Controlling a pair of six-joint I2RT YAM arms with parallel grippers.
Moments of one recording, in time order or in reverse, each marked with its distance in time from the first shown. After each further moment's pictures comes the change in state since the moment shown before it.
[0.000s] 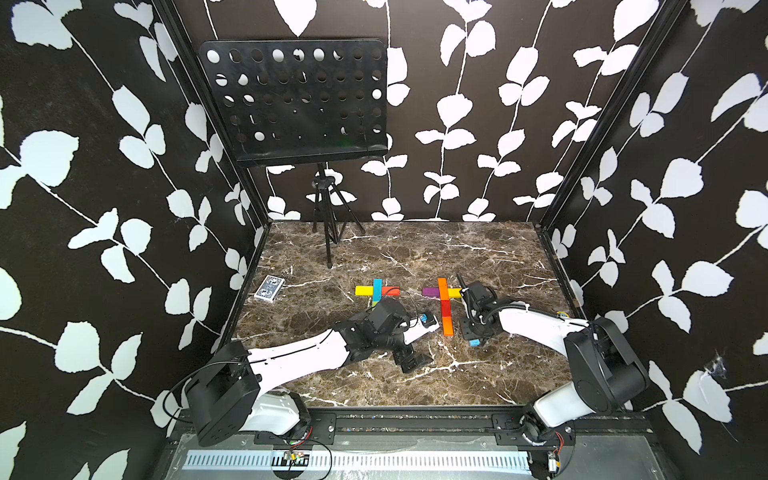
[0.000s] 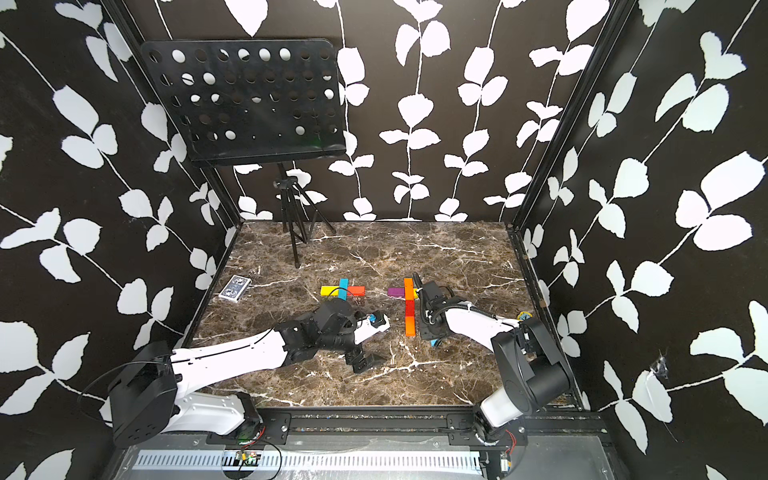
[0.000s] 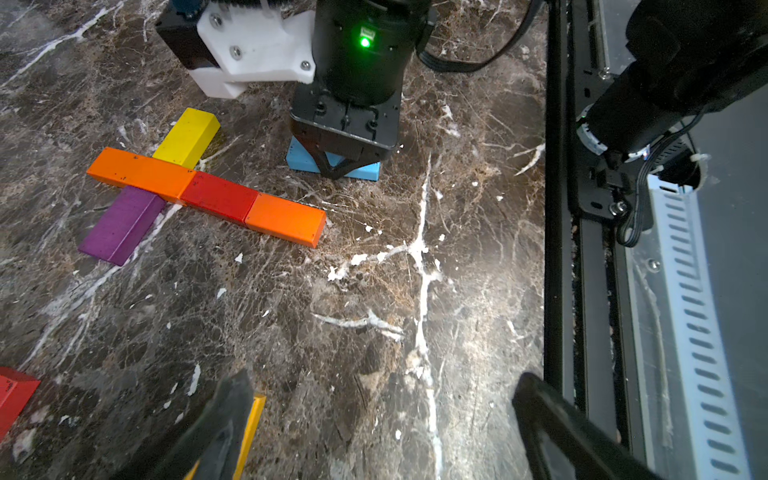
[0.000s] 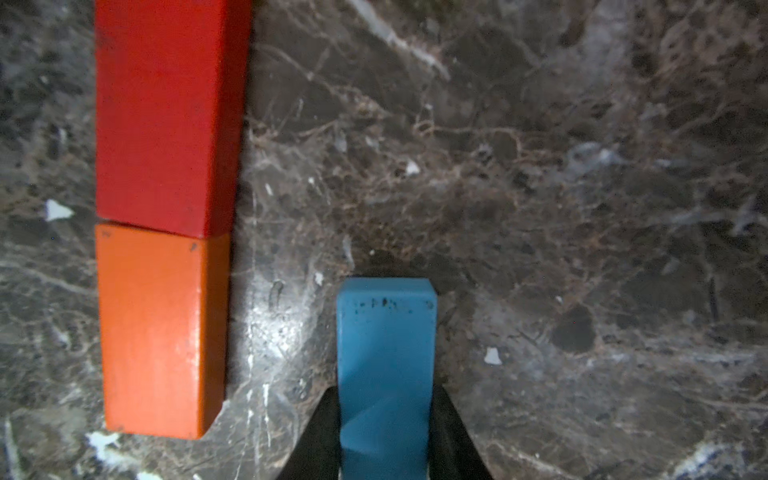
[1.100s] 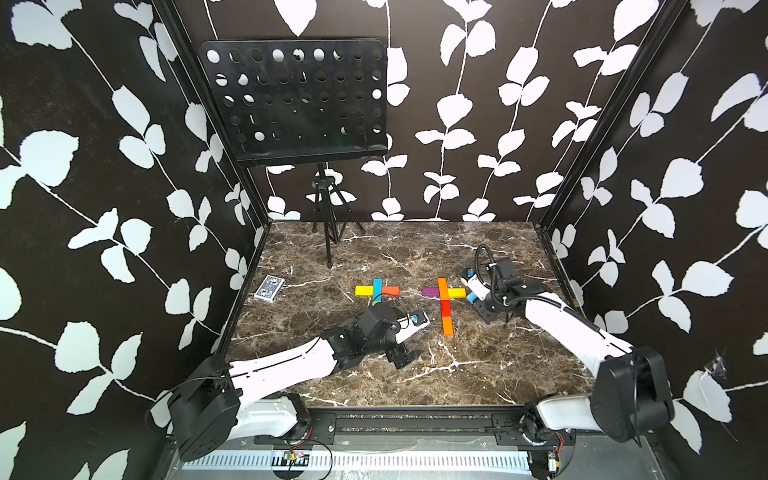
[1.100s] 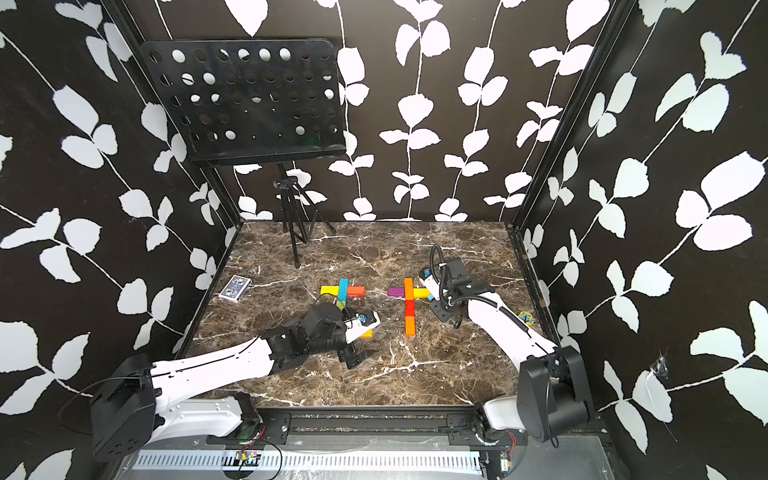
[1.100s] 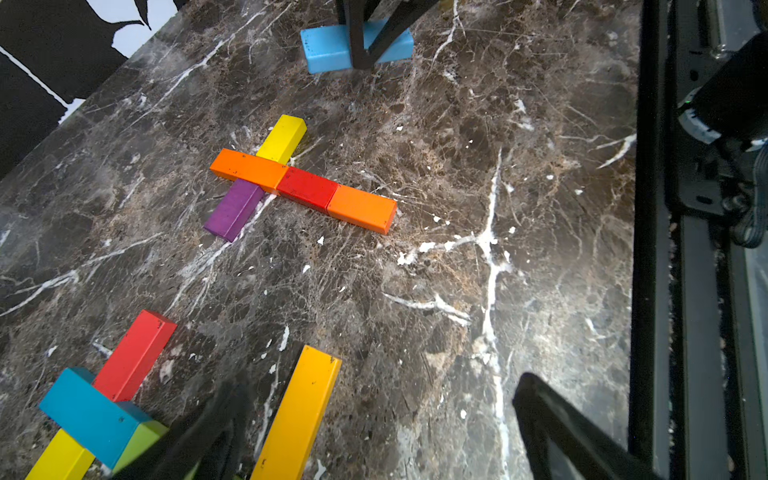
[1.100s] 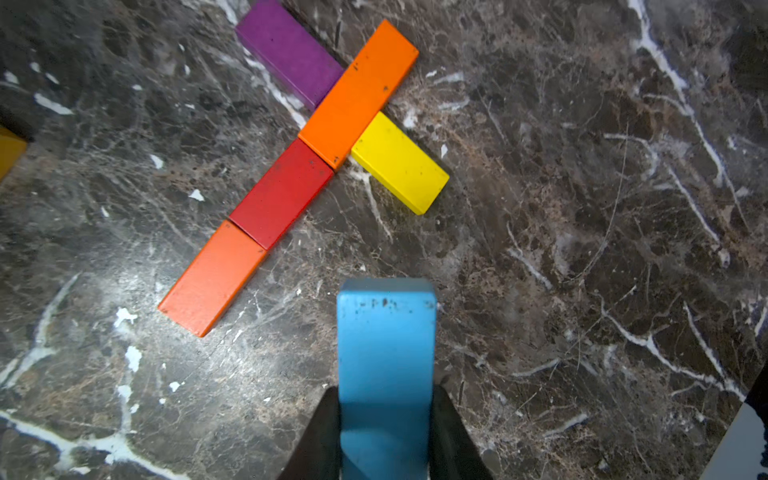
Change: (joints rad) left arm 0.000 -0.114 -0.078 0.045 -0.196 0.046; right arm -0.163 -0.177 0.157 -0.109 -0.135 -0.756
